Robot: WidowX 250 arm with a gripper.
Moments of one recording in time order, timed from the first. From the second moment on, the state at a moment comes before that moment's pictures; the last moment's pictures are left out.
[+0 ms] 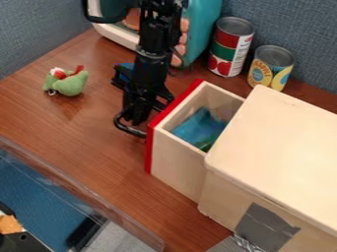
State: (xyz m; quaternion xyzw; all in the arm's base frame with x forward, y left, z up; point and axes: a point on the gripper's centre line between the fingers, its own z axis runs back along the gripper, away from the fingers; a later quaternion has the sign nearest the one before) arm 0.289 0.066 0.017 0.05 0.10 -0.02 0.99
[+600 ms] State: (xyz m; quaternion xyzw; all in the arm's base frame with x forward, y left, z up) arm 0.273 0.083 0.018 0.05 0.11 0.01 0.99
